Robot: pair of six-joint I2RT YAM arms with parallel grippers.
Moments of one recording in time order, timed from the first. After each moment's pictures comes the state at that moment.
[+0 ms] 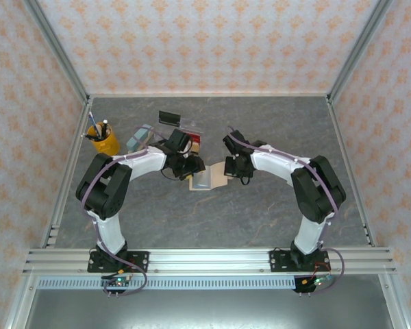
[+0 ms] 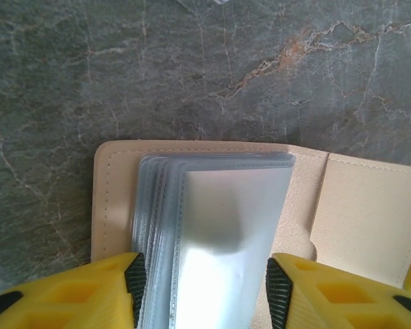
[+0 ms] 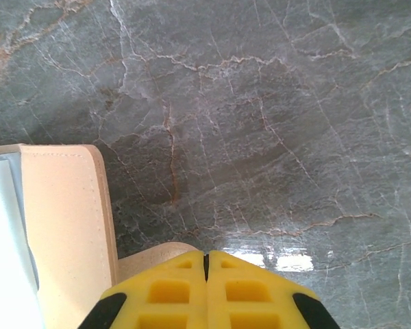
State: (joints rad) left arm -0.45 1.84 1.12 -0.40 0.35 -0.83; right arm 0.58 1.79 1.16 -0.63 0.00 0.66
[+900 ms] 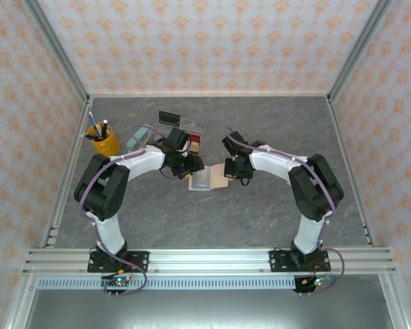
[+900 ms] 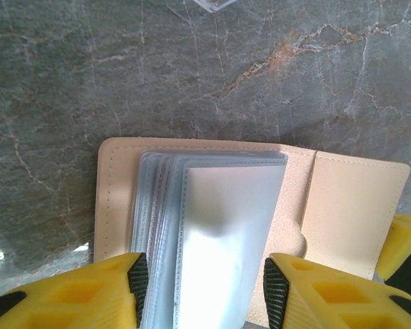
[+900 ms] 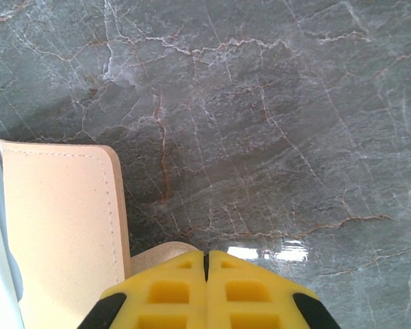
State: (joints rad) left arm -0.44 1.82 1.13 -0.43 0.36 -0.80; right arm 0.58 1.81 1.16 -0.63 -0.01 0.65
